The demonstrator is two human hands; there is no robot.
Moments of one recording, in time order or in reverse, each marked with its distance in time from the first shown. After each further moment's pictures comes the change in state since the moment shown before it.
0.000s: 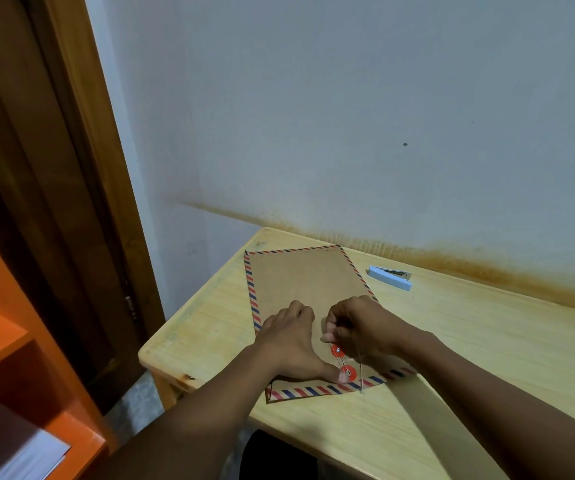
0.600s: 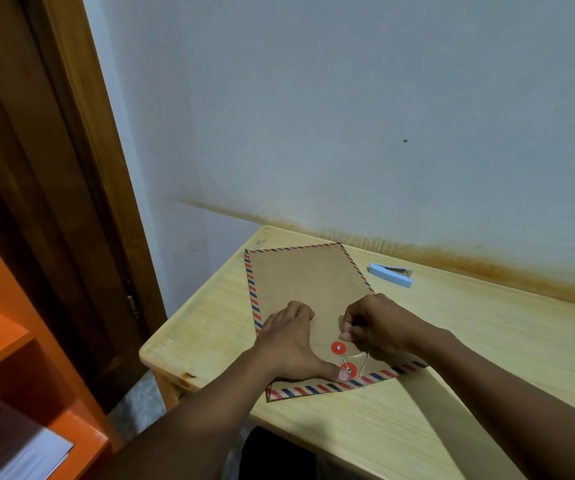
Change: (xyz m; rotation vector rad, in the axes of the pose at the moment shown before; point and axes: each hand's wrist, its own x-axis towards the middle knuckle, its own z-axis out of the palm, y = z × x) left_hand -0.006 -0.001 0.004 -0.104 0.038 -0.017; right_hand -0.008 0.016 -0.007 -0.069 0.003 0.055
